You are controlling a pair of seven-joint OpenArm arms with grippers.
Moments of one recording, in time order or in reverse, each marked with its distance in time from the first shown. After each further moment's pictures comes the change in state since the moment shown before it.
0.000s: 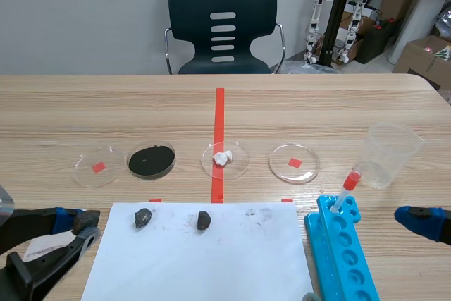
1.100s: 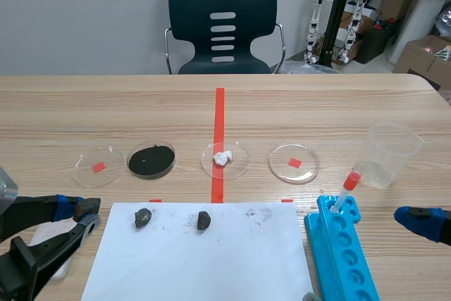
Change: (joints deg) left arm -2.4 0.0 0.0 0.0 -0.7 0.4 2.3; right arm 0.0 0.0 0.0 0.0 0.0 0.0 0.0
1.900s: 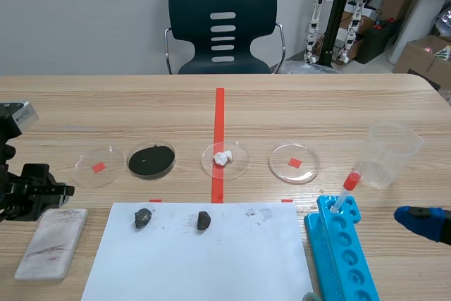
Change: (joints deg) left arm -33.9 2.7 0.5 -13.1 -32.0 19.1 63.6; right arm 0.0 0.0 0.0 0.0 0.0 0.0 0.0
